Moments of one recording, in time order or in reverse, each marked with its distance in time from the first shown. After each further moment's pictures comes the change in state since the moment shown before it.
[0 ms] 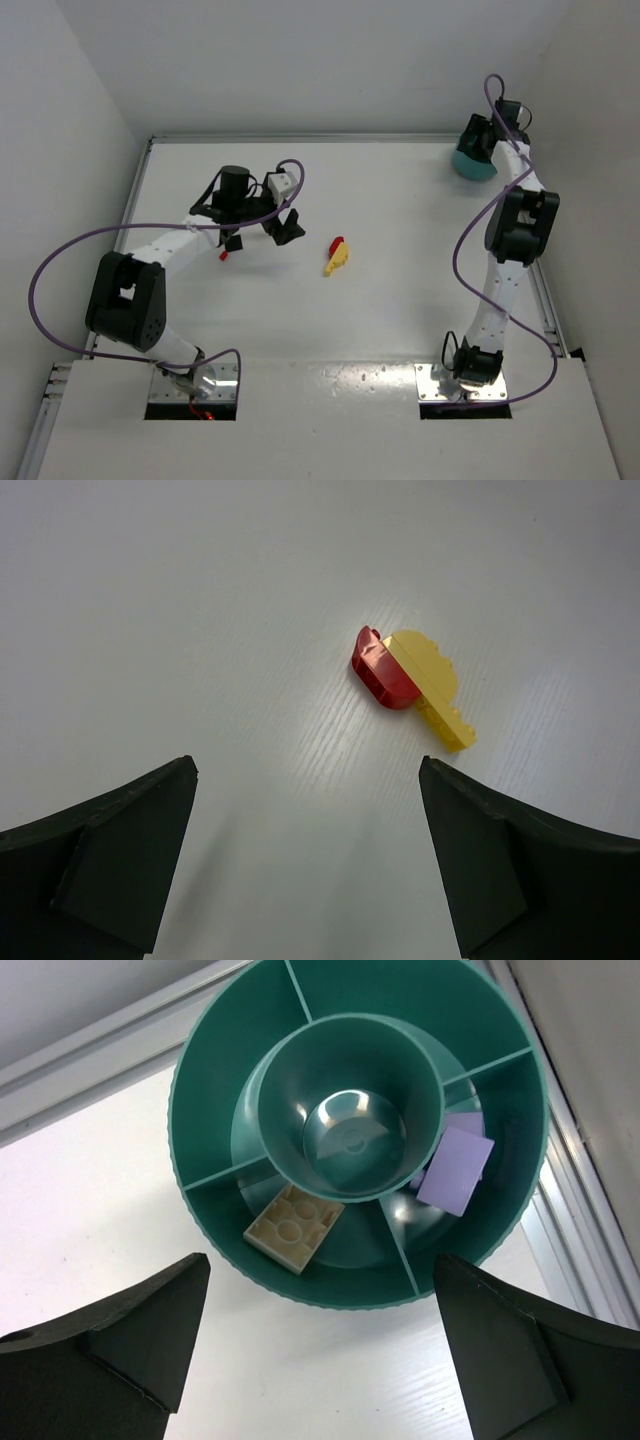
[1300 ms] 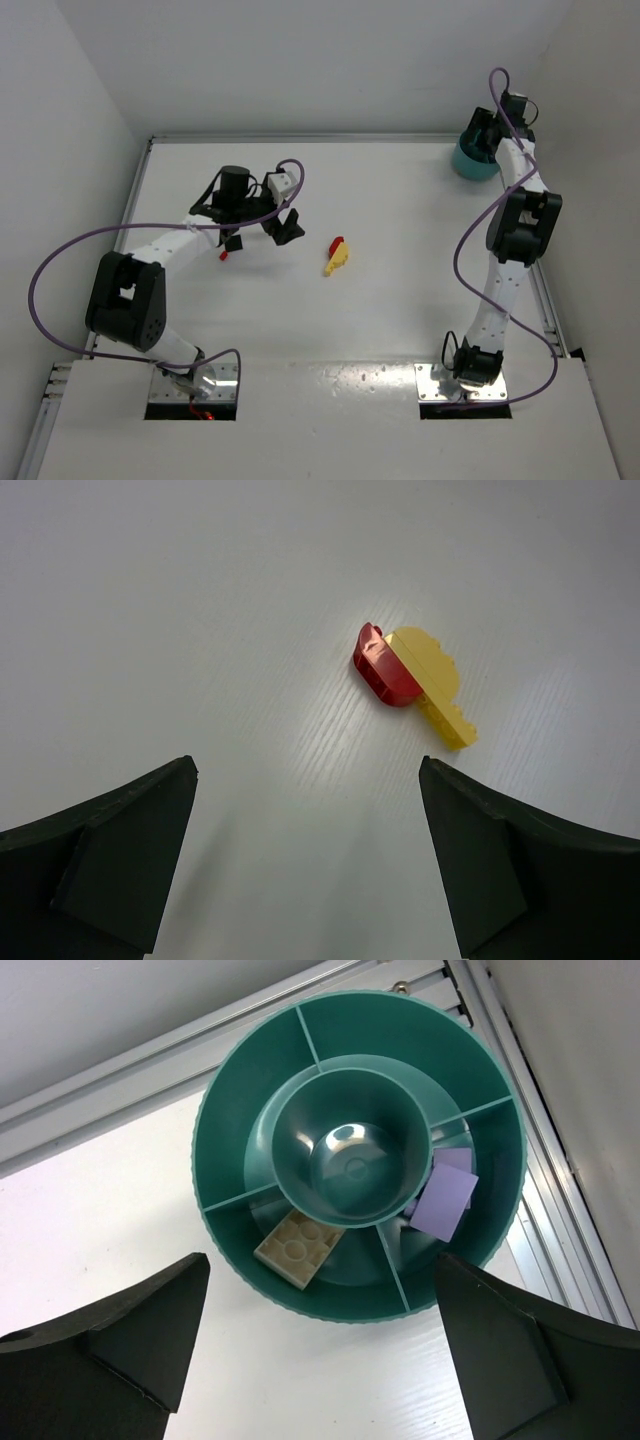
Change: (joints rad) left arm 0.000 0.000 0.001 -0.007 -0.011 -0.004; right arm -0.015 -0.001 0.041 0.004 -0.028 -0.018
